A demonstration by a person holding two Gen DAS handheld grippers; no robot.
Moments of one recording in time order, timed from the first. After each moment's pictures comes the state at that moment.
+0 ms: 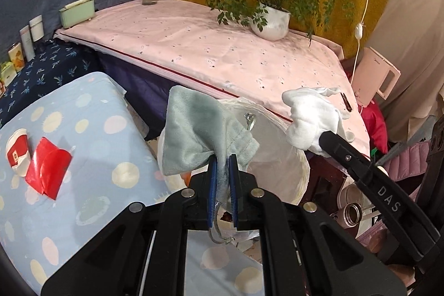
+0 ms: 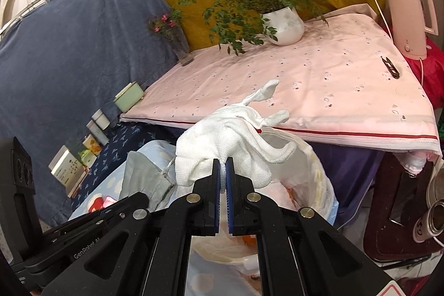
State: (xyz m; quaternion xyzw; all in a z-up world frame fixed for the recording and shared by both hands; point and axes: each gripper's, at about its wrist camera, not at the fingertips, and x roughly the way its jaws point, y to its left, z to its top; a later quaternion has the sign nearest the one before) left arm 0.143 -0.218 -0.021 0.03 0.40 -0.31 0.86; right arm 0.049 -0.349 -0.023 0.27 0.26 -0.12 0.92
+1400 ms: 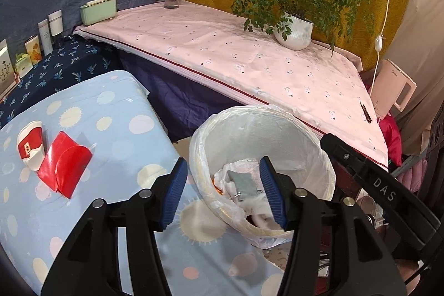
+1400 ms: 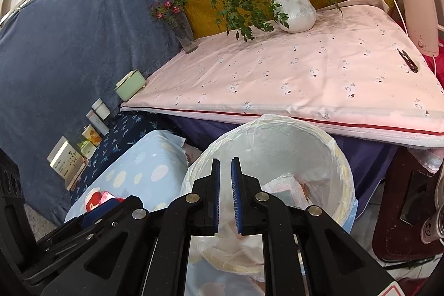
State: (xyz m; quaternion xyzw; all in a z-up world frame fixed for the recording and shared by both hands) left arm 0.157 -0.184 -0.030 0.02 0.38 -0.26 0.89; right arm 0.087 -0.333 -0.037 0.26 0.29 -0.11 0.91
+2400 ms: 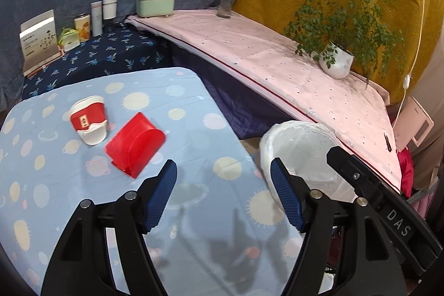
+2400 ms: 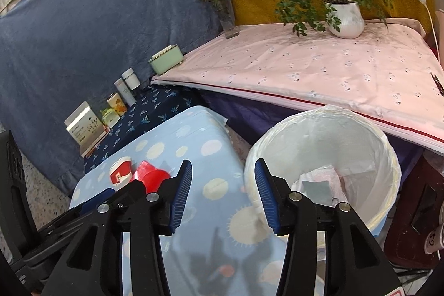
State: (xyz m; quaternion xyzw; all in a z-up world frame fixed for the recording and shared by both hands) left arm 0.152 -0.077 -0.019 -0.05 0.38 -0.17 0.91; right arm 0.102 -0.231 -0.016 0.20 0.31 -0.04 0.93
